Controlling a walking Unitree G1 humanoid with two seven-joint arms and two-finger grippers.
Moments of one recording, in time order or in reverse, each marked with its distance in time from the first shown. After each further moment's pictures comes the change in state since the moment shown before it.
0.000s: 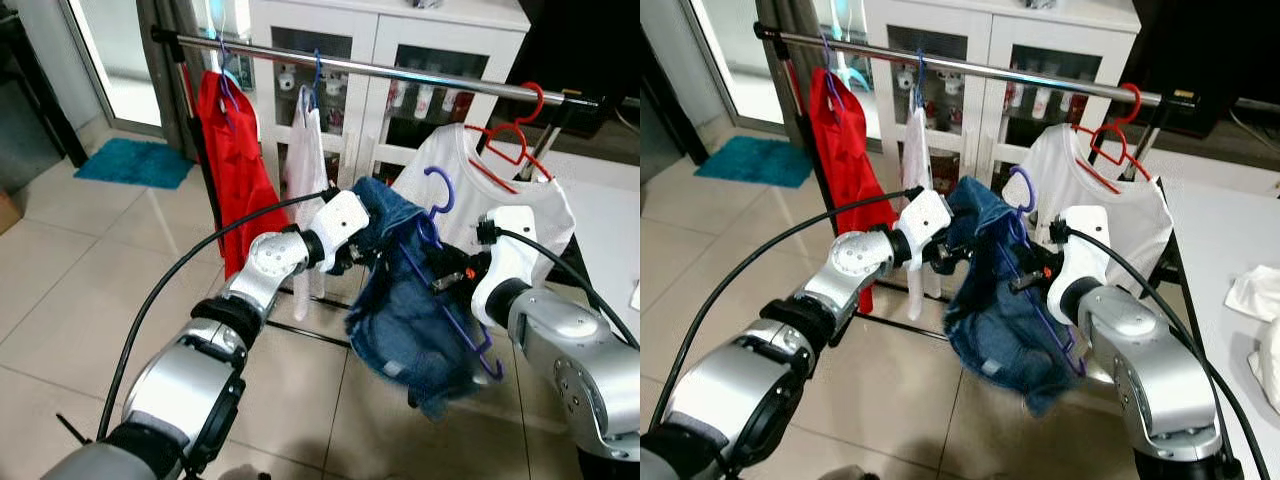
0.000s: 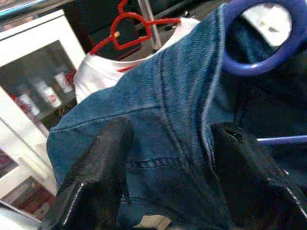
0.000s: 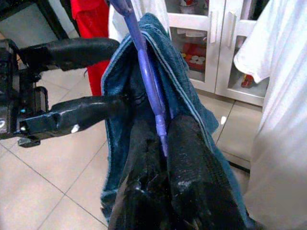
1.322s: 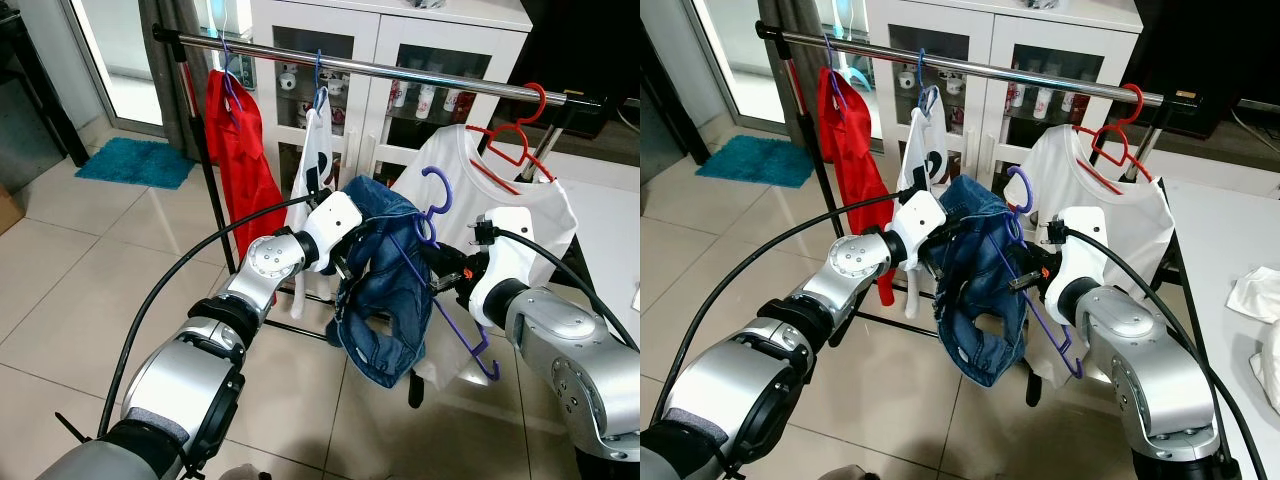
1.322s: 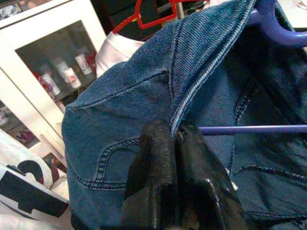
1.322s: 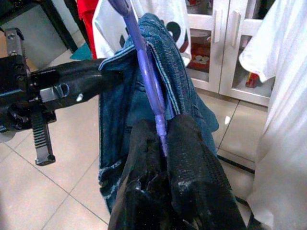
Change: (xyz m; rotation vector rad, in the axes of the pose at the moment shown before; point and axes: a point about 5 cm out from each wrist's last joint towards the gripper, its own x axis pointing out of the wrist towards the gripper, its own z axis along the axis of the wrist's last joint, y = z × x) left arm -0.004 0.005 -0.009 -0.020 0.049 0.083; right arm 0.001 0.002 0.000 0.009 -0.004 0.006
